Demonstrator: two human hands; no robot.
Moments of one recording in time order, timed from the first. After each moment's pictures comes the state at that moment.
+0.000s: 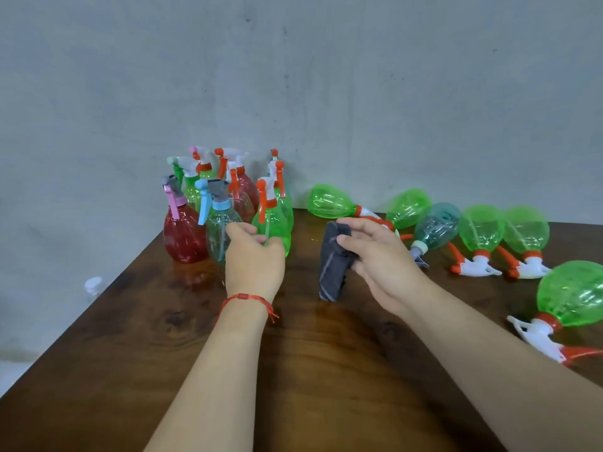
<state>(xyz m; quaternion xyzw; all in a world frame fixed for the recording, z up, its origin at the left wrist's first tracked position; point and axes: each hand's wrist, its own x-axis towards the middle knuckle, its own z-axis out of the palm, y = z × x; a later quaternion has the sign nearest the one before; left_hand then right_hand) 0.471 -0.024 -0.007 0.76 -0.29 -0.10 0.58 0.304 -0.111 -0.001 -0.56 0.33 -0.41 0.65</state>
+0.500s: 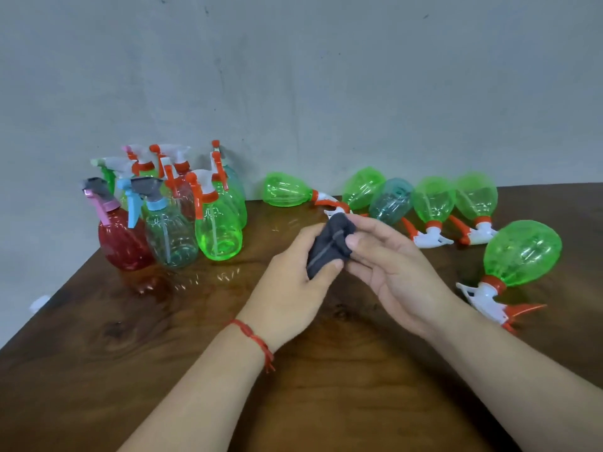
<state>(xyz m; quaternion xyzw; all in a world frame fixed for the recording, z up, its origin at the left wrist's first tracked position) 0.367 -0.026 -0.022 0.58 -0.64 -0.20 0.47 0.195 -0.095 -0.012 -0.52 0.23 -0.43 0.70</state>
